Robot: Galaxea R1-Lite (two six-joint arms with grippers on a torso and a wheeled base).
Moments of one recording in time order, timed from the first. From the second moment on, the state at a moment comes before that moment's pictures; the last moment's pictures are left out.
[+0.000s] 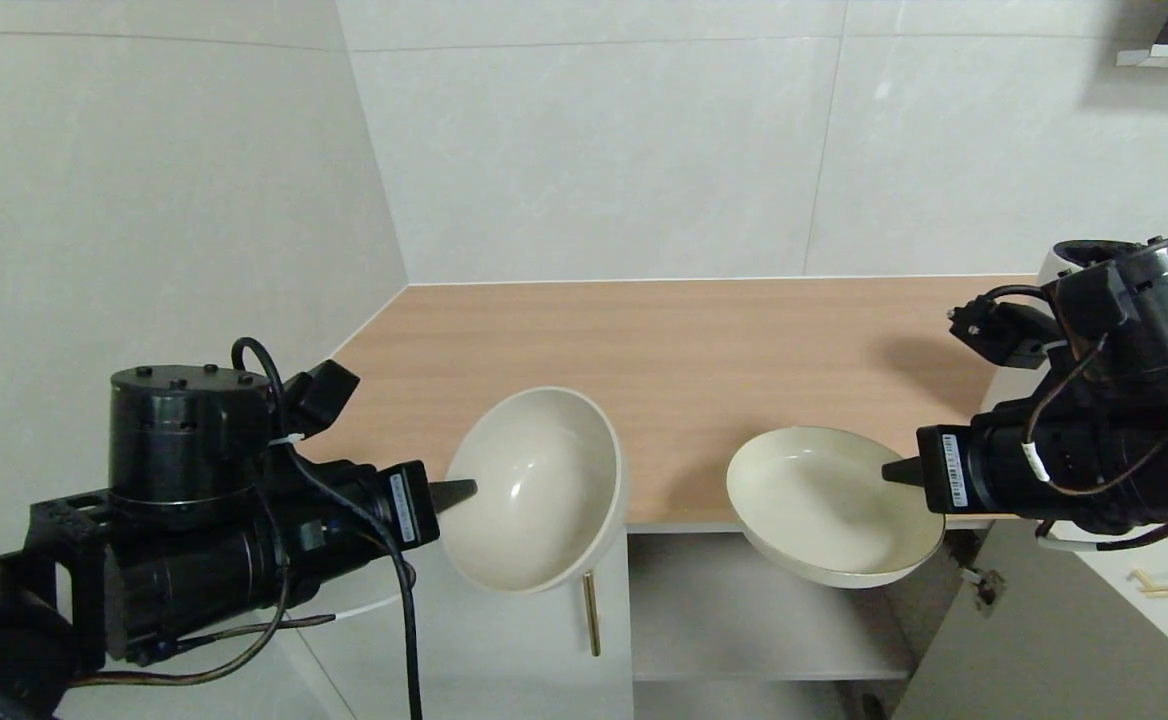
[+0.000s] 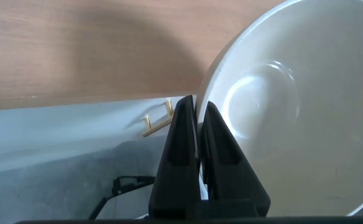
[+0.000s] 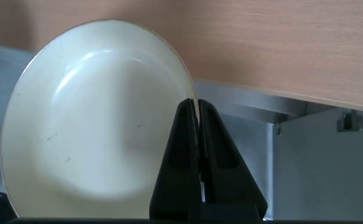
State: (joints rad) left arm -0.41 1.55 -0.60 -0.50 -0.15 -0.55; right arm 0.51 1.51 -1.02 0.19 -0.08 0.34
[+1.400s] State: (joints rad) left arm -0.43 1.55 -0.56 -0.49 -0.15 -0.44; right arm 0.52 1.55 -1.00 0.19 -0.08 0.32
